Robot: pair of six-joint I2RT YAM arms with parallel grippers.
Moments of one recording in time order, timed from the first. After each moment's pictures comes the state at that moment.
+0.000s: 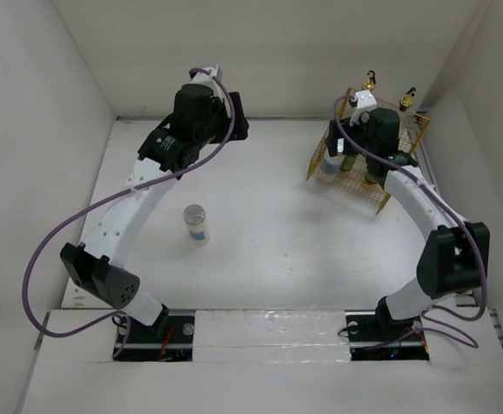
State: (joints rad) left arm -0.52 1.52 1.73 -0.62 -0.11 -0.41; right arm 0.16 1.57 1.27 -0.07 -0.17 -0.05
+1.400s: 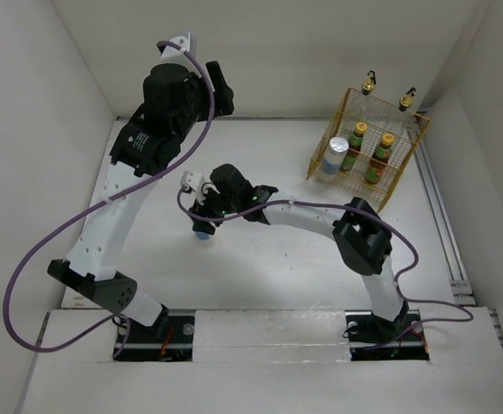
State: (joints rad) left arm -0.52 1.50 1.98 -0.68 -0.23 -0.40; right arm 0.96 2.11 1.67 -0.11 -0.37 -0.18
